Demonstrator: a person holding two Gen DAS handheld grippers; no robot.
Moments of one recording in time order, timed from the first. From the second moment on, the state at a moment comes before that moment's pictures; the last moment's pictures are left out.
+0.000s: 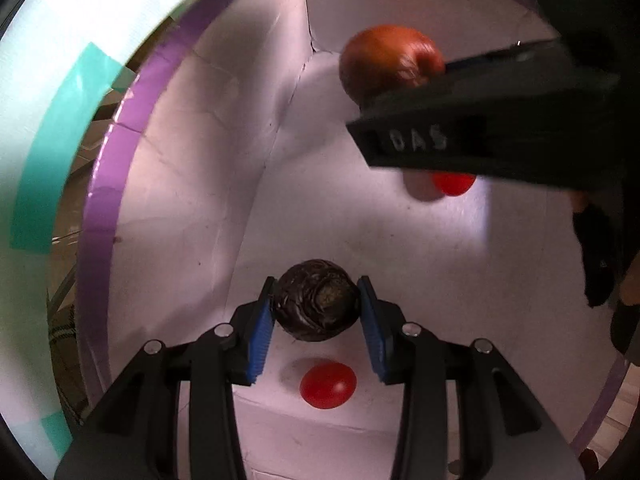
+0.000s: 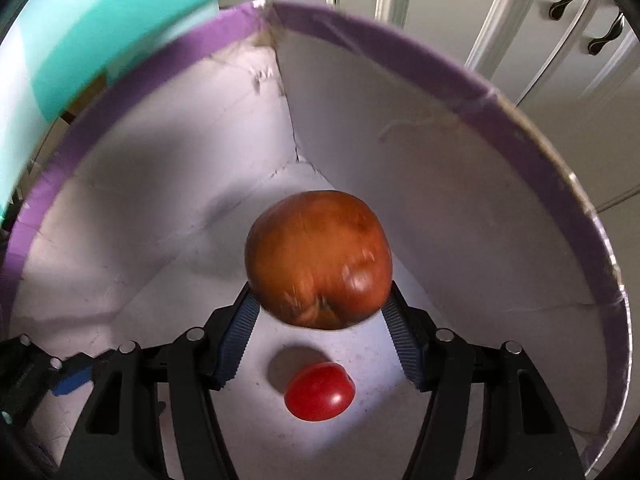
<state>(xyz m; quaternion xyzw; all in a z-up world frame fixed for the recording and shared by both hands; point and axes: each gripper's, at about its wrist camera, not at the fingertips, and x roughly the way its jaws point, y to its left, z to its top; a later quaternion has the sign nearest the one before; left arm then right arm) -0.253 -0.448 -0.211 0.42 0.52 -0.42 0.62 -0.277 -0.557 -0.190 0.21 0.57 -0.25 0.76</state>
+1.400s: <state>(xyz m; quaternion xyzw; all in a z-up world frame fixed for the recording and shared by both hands) 0.015 0.034 0.061 -0.02 0.35 0.08 0.93 -0.013 -0.242 0.023 0.05 0.39 0.03 0.92</state>
